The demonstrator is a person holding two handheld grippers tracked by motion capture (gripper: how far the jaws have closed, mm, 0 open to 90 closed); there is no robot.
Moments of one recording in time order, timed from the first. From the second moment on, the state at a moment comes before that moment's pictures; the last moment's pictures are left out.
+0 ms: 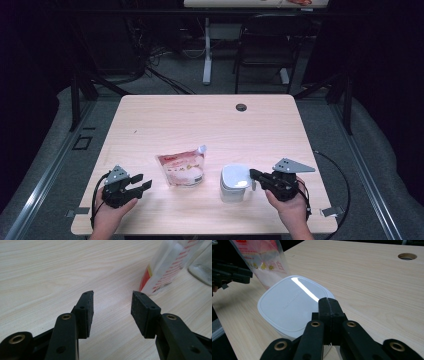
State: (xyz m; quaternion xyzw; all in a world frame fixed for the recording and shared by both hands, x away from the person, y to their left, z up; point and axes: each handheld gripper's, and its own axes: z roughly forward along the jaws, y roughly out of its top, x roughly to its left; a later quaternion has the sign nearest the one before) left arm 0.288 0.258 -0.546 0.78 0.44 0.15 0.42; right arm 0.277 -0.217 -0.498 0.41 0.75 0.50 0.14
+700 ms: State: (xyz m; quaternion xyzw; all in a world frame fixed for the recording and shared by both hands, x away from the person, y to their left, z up) left arm 0.288 0.258 -0.546 0.78 0.44 0.15 0.42; right arm 0.278 -0.220 -0.500 0.42 0.74 0.51 0.13
